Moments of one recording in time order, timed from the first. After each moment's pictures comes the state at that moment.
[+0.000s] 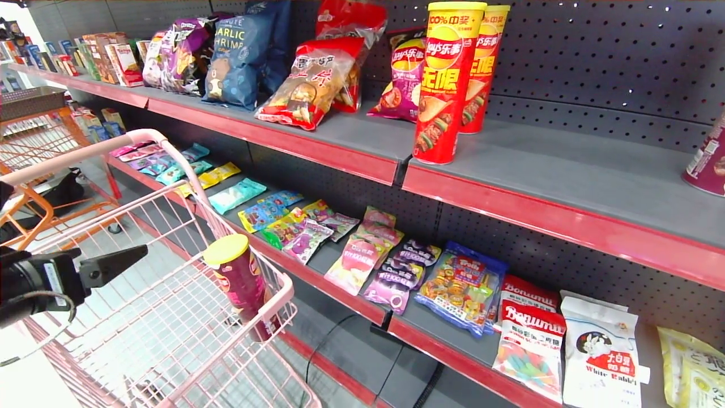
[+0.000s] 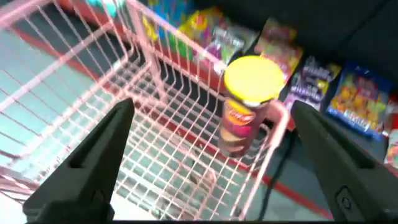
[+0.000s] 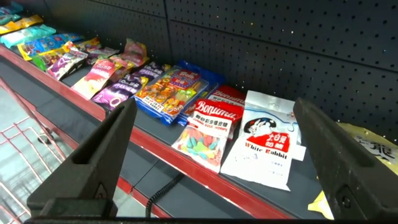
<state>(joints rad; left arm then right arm) 0.15 1.18 -0.52 -0.27 -0.26 -0.05 0.00 0.00 0.00 0.00 0.00 0.00</state>
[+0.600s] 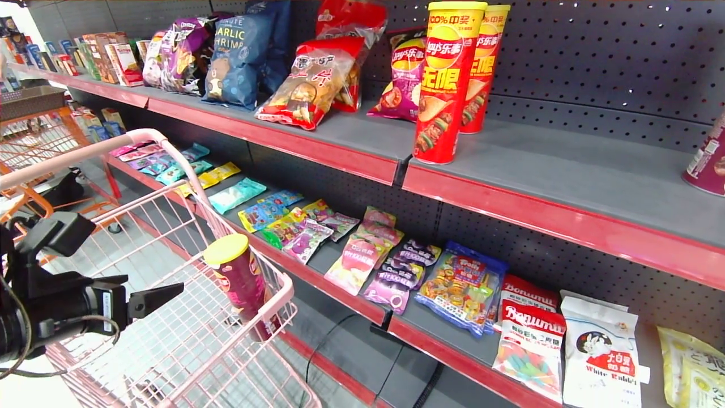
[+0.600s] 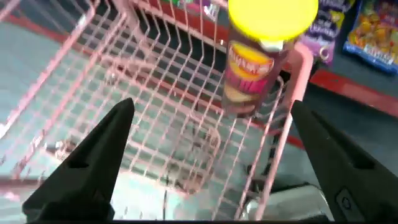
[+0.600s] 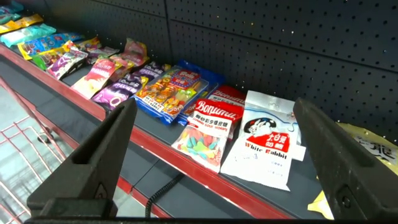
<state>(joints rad) 0.14 1.37 -0.45 -0.37 -0.36 0.10 0.00 0.00 0.00 0.00 0.00 0.00</state>
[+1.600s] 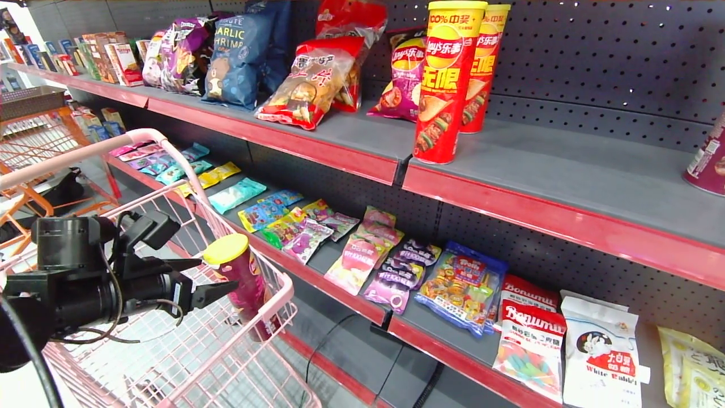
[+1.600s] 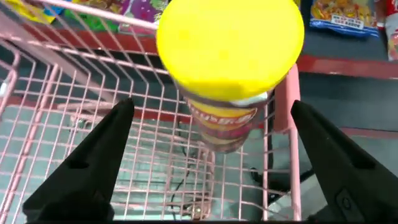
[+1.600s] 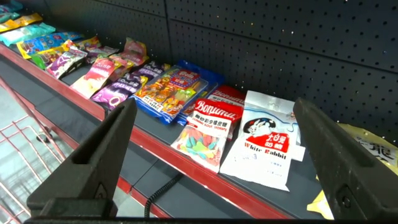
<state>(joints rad) 0.05 1.74 -0.51 -0.63 -0.53 0.27 0.00 0.00 0.00 0.00 0.00 -0.01</state>
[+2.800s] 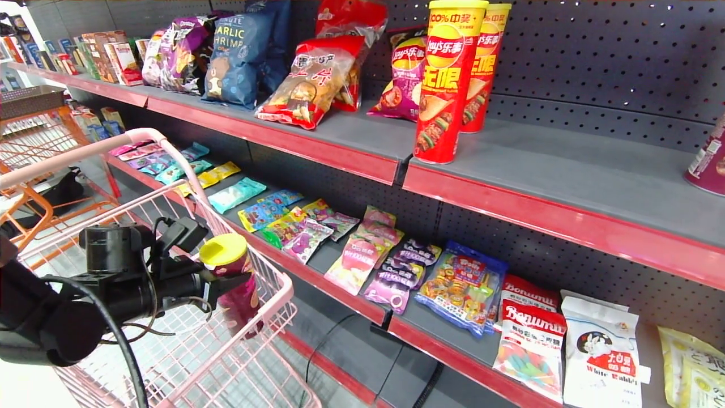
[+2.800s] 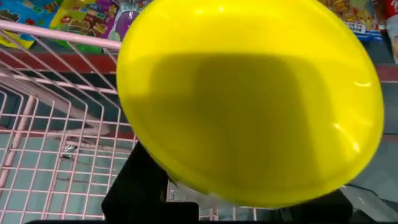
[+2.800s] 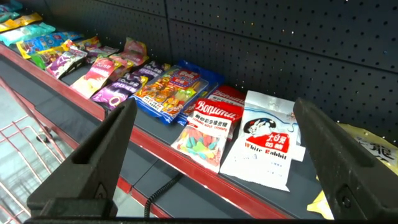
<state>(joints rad) 0.01 1.92 -0.50 -0.91 -0.55 0.25 0.00 0.00 0.00 0.00 0.00 -0.01</state>
